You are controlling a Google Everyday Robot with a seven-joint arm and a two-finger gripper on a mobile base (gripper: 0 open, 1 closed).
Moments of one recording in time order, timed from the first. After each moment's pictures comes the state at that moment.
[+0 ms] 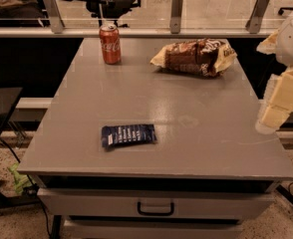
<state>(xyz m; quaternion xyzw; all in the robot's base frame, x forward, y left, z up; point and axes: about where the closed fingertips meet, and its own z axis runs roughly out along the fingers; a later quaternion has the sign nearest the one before) 0.452 -0.219 0.979 -0.59 0.79 -0.03 0.17</state>
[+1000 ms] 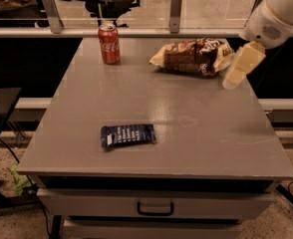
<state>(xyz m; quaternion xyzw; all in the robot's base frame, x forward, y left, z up) 0.595 -0.232 0.948 -0.53 0.82 0.01 0.21</state>
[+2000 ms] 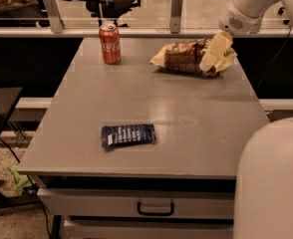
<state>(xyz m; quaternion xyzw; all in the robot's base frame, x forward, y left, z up) 0.707 -0.216 0.922 -0.51 0.83 0.01 0.23</state>
